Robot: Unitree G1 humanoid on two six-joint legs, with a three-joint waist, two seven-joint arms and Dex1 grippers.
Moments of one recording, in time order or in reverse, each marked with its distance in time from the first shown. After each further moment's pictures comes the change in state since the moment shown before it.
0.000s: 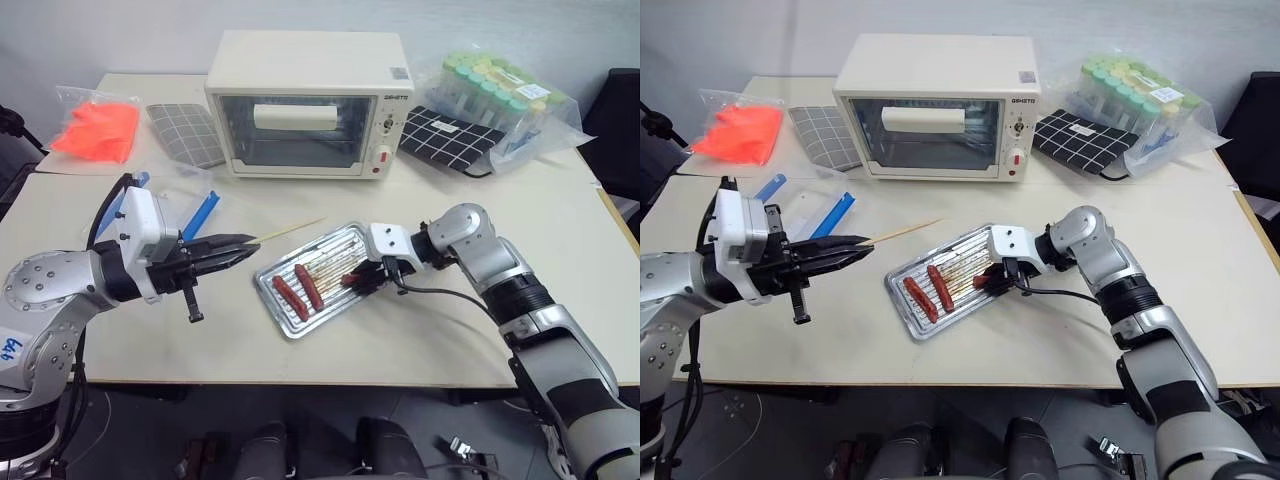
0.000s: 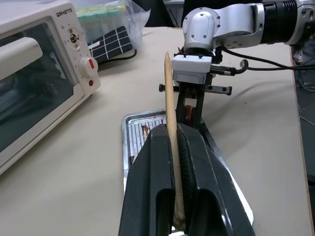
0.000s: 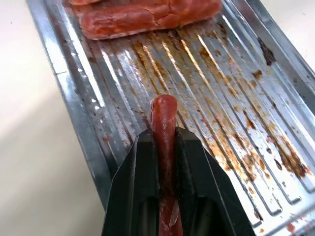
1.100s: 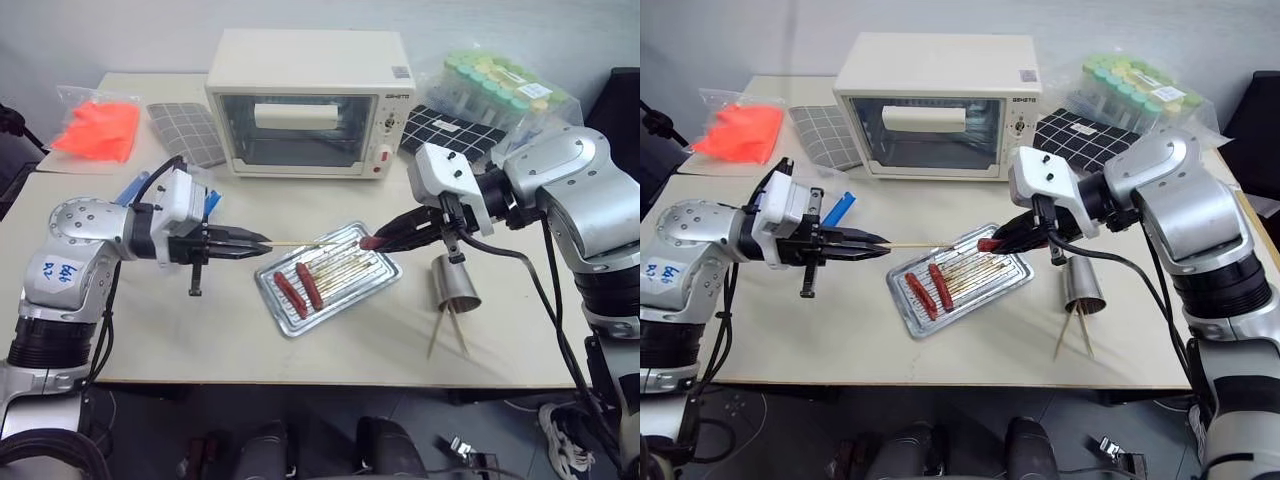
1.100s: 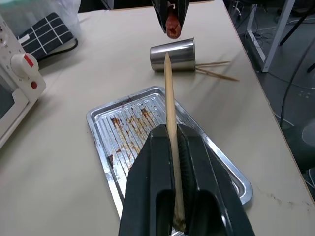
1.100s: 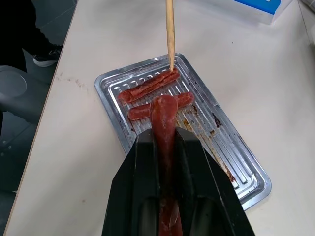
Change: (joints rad) left arm -0.374 -0.024 -0.260 0.441 0.175 -0.211 -0.383; right arm -0.088 -0.294 -0.112 -0.626 0.307 0.647 0.054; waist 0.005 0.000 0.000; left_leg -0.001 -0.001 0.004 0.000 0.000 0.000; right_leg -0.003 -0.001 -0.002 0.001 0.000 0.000
